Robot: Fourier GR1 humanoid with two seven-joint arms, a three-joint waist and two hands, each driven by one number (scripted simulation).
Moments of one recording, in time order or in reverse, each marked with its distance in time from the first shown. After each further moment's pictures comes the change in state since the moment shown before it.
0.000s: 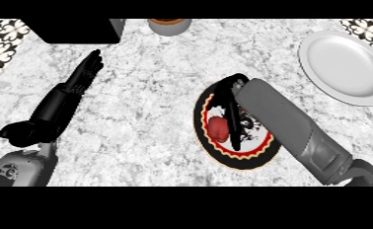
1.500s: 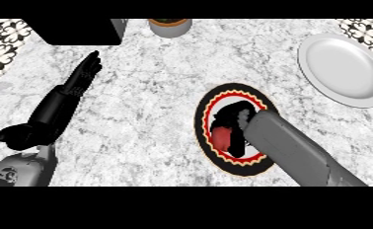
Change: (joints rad) left arm 0.020 -0.040 0.043 -0.017 -0.037 -0.041 0.006; right arm 0.231 -0.076 0.032 -0.371 0.246 -0.005 -0.057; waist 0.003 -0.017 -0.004
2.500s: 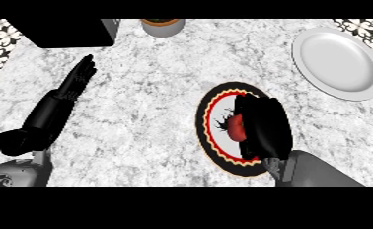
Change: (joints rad) left arm 0.040 -0.001 0.021 -0.024 -0.013 0.004 0.005; right arm 0.207 -0.220 0.072 -0.612 0.921 -0.917 0.181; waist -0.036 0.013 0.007
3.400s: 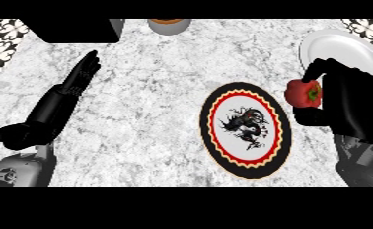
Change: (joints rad) left arm -0.039 -0.032 0.022 0.015 -0.016 -0.046 0.008; right arm 0.147 -0.125 -0.440 -0.122 0.116 -0.037 -0.103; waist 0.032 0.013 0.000
